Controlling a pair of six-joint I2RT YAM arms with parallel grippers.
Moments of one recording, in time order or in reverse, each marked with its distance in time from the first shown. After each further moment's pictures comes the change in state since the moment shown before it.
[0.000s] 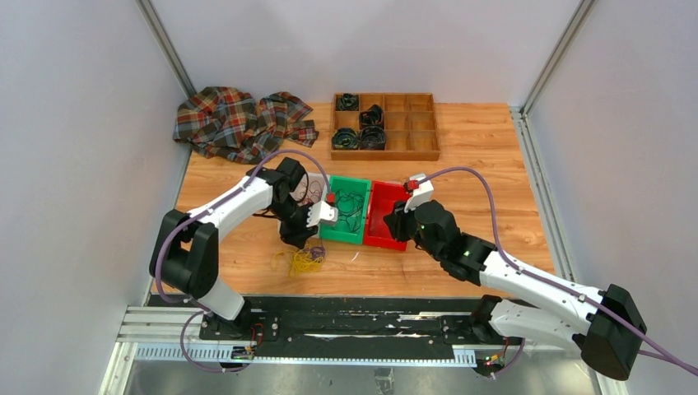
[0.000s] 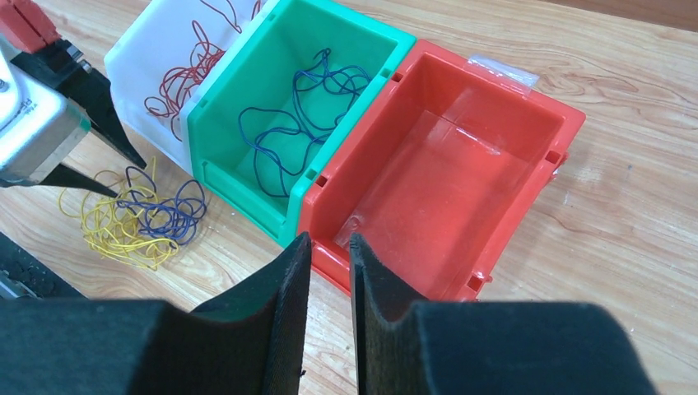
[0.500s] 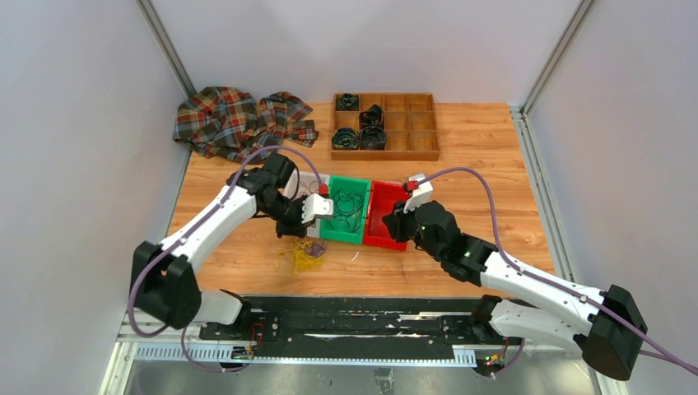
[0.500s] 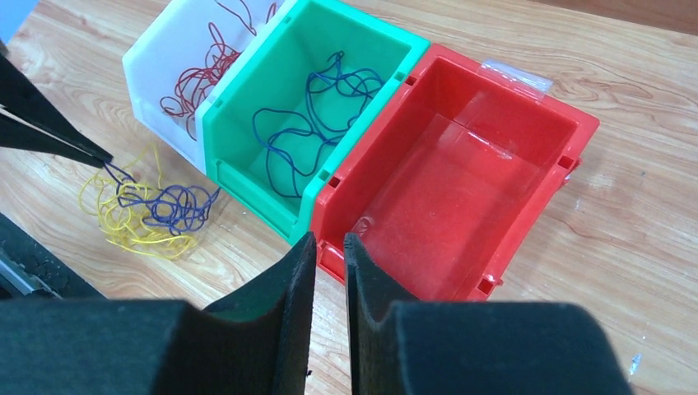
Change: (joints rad) left arm 0.000 -0.139 0.000 0.003 0.040 -0.058; right arm 0.004 -0.007 0.000 0.005 -0.016 0.002
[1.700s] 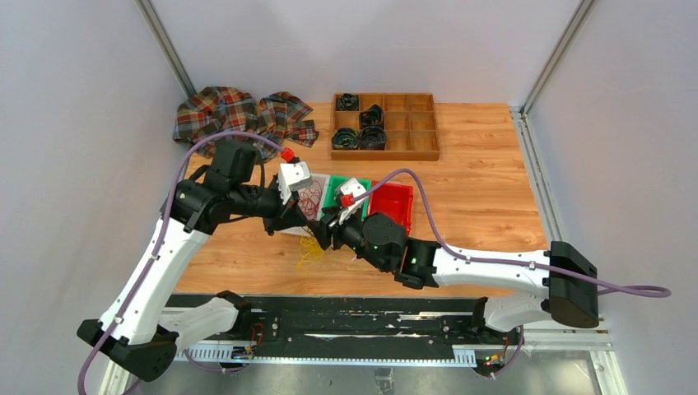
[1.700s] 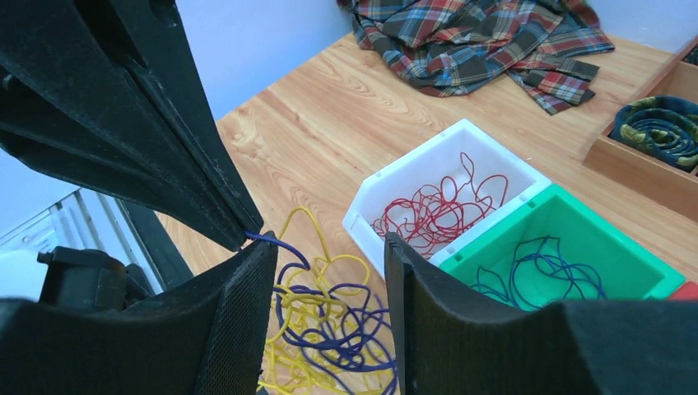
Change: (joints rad) left arm -0.048 -0.367 0.281 -0.119 0.104 -0.618; right arm 0.382 0.364 0.293 0.390 0.122 -0.161
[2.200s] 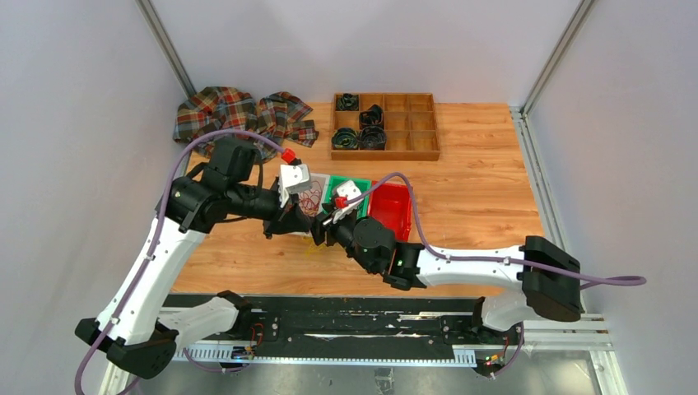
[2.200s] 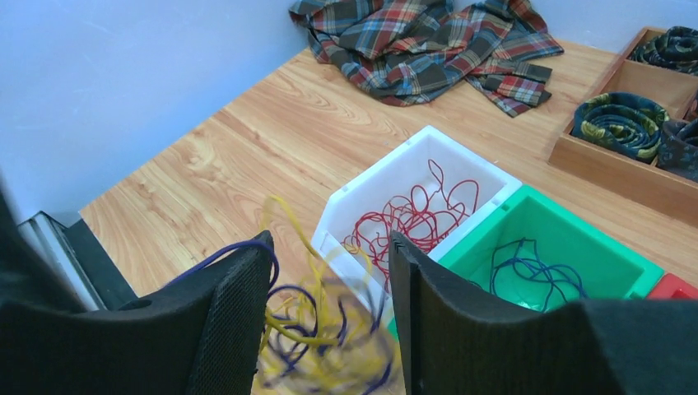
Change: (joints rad) left arm -0.024 0.011 0.060 -0.063 0.088 0.024; right arm 0.005 0.097 -0.017 0.167 0.137 -0.030
